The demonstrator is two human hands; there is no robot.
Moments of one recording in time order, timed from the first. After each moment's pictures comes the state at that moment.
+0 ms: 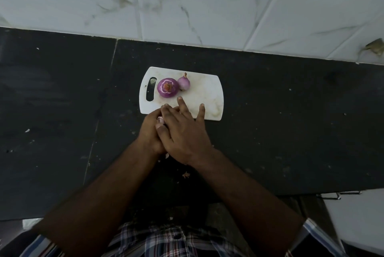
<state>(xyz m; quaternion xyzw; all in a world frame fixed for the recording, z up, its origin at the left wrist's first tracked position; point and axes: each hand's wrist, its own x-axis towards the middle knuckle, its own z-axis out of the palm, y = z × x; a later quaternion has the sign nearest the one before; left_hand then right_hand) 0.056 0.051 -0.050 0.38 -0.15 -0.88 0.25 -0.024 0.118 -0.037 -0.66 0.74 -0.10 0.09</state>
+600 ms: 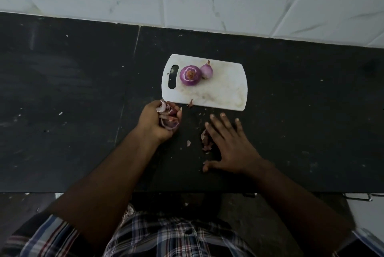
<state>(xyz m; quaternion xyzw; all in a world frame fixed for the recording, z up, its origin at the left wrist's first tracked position) 0.096 0.026 -0.062 0.49 -0.02 -0.82 0.29 -0.094 0.184 -0.103 -0.72 0.67 0.09 0.12</state>
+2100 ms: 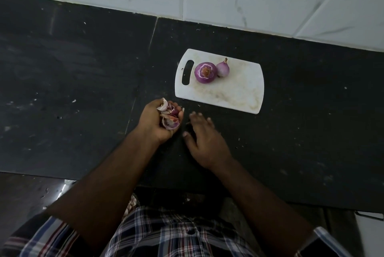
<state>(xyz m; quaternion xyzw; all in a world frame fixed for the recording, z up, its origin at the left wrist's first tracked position) 0.120 0.025 -0.074 0.48 0.01 -0.82 0.32 -0.010 0.135 -0.117 -0.66 0.71 -0.15 0.20</state>
